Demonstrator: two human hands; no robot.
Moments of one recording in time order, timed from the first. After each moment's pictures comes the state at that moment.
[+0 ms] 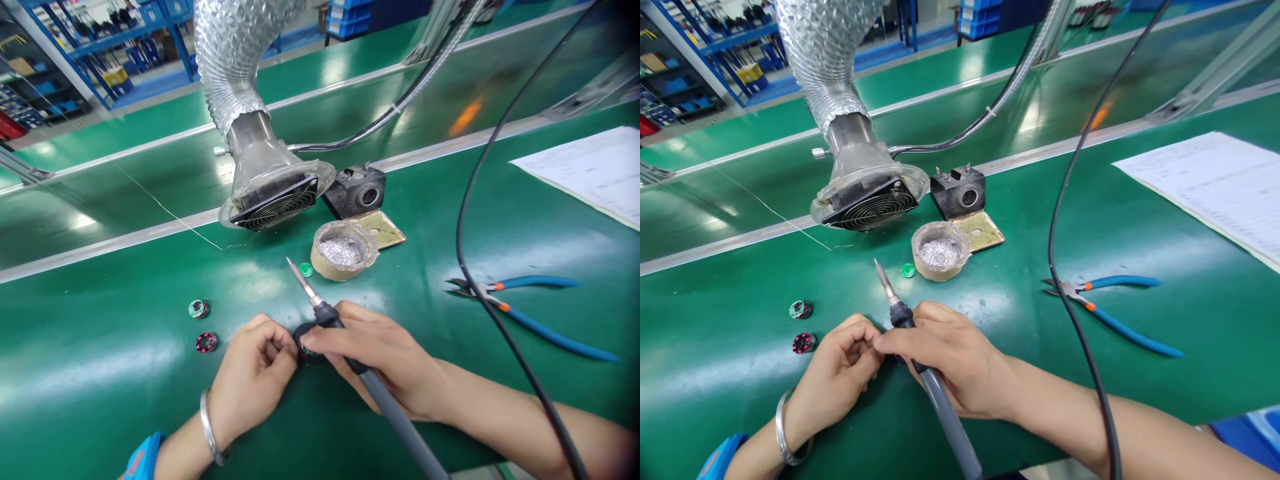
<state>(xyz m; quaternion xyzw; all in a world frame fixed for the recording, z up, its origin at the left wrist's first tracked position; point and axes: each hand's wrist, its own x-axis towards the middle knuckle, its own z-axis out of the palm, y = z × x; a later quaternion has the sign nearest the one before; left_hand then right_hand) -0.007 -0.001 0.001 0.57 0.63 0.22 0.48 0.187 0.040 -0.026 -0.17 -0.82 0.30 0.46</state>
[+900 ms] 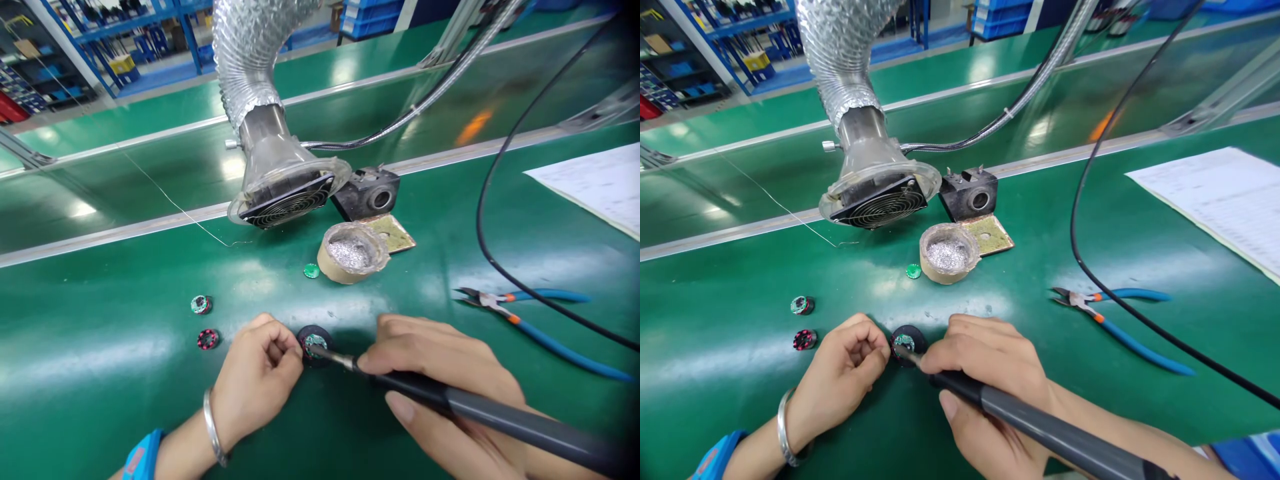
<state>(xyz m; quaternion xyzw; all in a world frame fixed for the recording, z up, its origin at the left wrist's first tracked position) -0.004 -0.002 -0.002 0.57 0.64 0.23 0.46 0.201 0.026 0.011 -0.27 -0.75 0.38 0.47</state>
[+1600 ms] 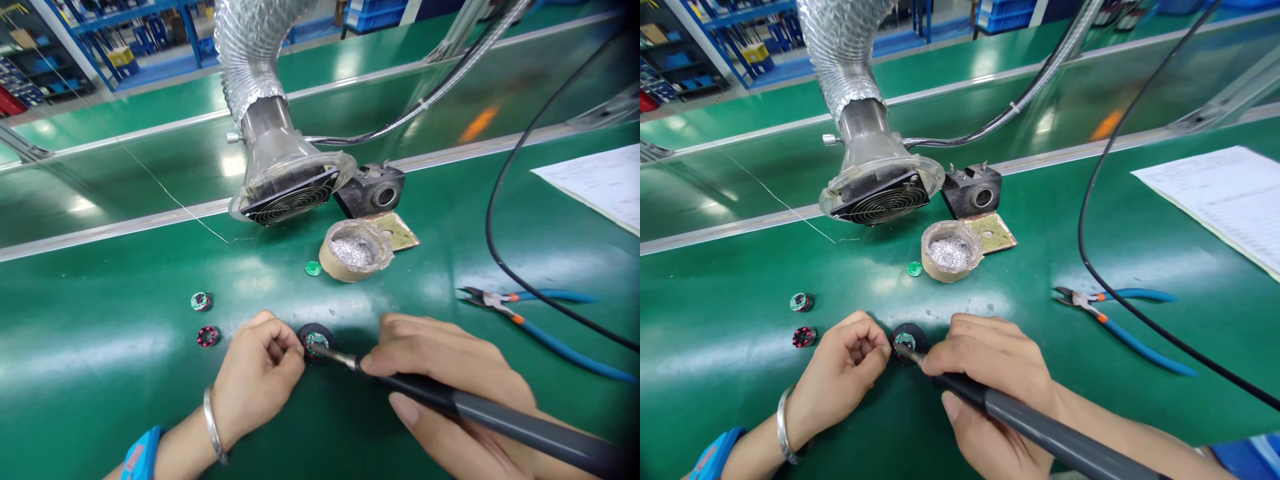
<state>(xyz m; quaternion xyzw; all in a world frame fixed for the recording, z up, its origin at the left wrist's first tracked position) -0.004 -0.003 -0.005 0.57 0.65 0.22 0.46 0.203 0.022 0.009 -0.29 -0.75 0.36 0.47</state>
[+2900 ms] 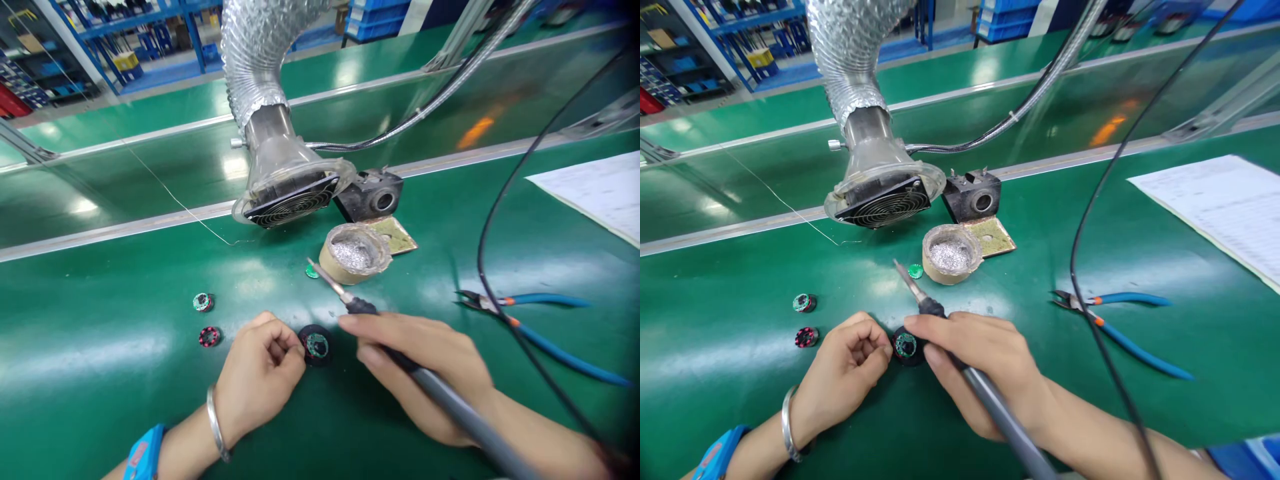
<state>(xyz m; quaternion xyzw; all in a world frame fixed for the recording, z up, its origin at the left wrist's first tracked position) -0.002 -0.003 -0.002 0.57 0.65 0.23 0.45 0.202 0.032 -0.004 -0.28 -0.80 0.28 0.45</state>
